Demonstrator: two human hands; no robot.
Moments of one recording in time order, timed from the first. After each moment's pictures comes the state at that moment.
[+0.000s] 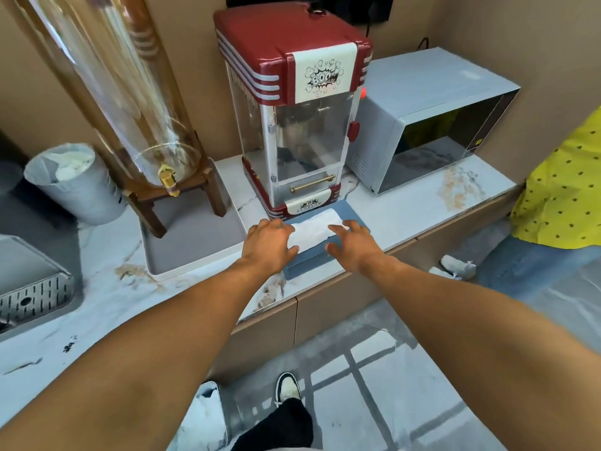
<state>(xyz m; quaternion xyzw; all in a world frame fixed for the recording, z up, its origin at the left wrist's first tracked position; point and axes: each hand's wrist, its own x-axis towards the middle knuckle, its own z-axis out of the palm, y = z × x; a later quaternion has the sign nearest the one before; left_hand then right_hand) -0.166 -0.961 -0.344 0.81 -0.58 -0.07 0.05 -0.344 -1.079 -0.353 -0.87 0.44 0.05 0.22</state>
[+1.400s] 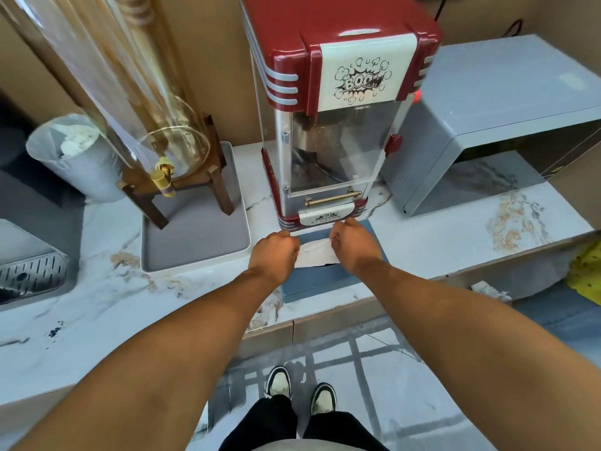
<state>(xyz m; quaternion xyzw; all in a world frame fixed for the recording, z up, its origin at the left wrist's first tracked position) -0.146 -1.018 -0.381 0.85 -0.51 -0.14 0.06 -0.271 -1.167 -0.387 -0.91 0.38 0.02 0.17</state>
